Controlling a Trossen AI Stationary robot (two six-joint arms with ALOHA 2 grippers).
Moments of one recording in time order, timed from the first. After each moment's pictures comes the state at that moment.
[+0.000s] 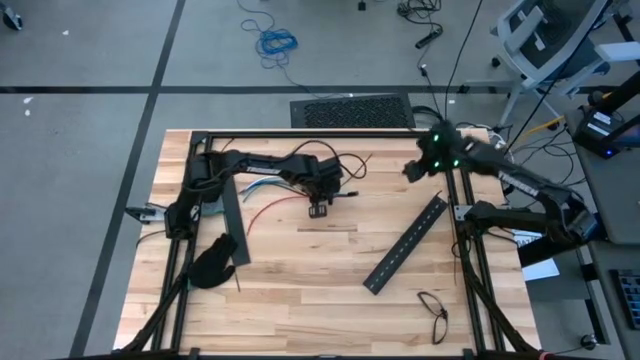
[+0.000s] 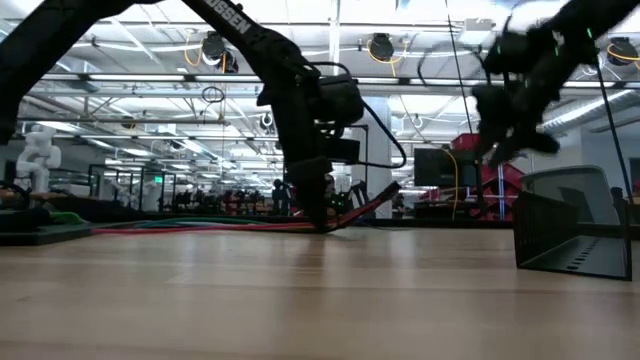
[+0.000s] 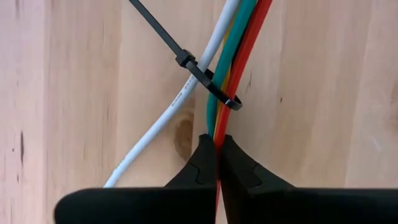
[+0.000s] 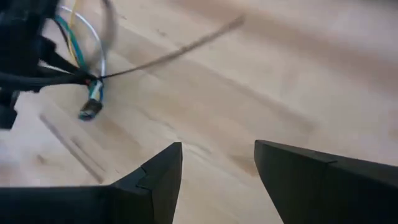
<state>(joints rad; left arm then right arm) 0.29 2.10 1.48 -0.66 0.04 0.22 -0.85 0.98 0.68 -0.67 -0.27 0.35</state>
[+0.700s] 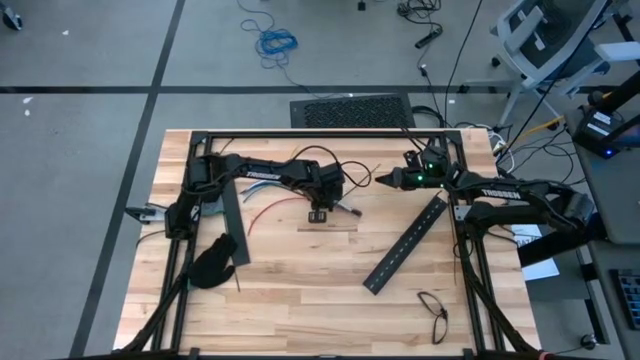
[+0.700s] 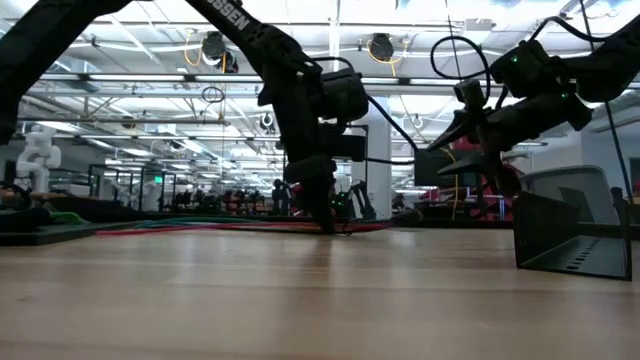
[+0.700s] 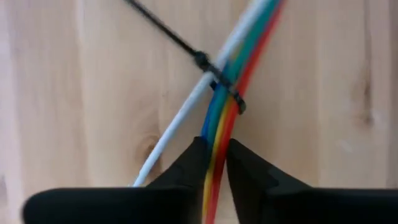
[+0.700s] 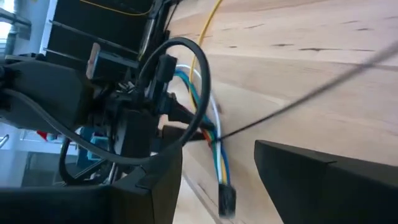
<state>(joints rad) 0.24 2.08 1.48 -0.61 0.07 0.30 -0.65 1.07 0.29 0.34 -0.41 0.98</state>
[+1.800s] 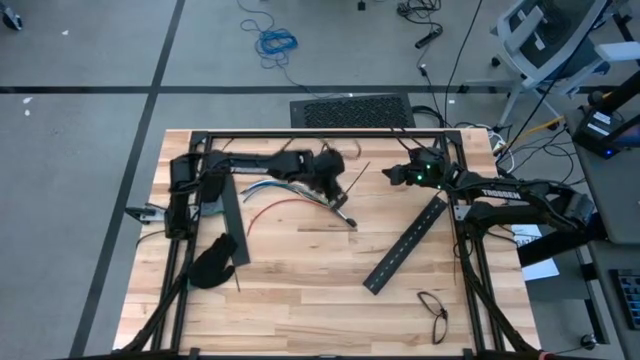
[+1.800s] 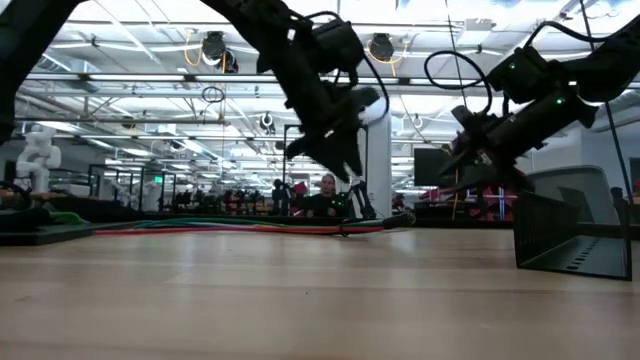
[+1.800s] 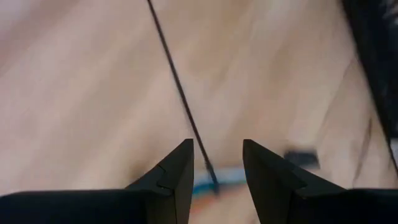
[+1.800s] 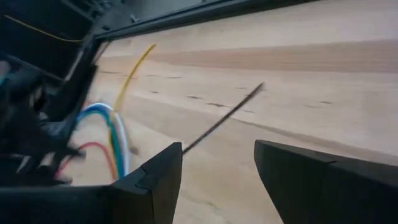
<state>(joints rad) 0.24 1.95 1.50 -0.53 0.07 -0.41 -0.65 1.07 0.29 0.23 -0.08 0.77</state>
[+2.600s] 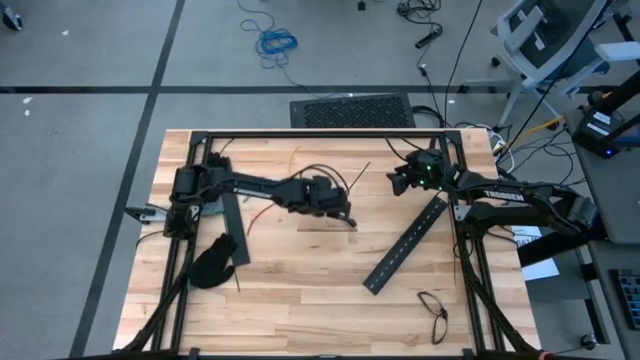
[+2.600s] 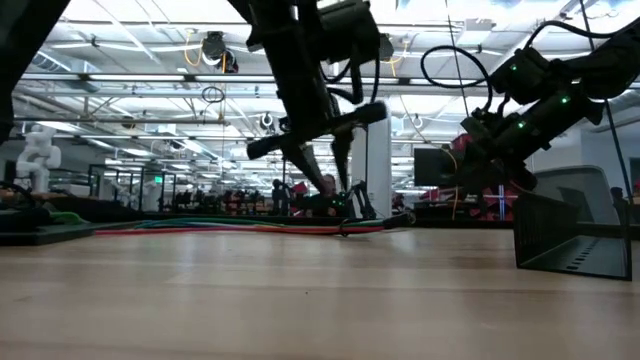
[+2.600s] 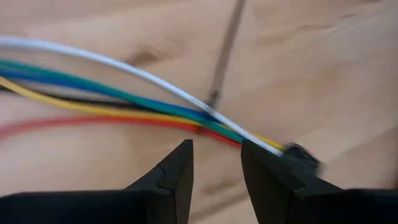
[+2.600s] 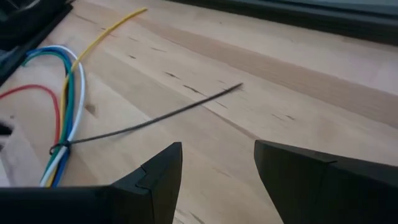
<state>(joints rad) 0.05 1.98 1.50 -0.66 -0.26 -1.19 -0.65 1.02 0.29 0.13 -0.03 0.40</state>
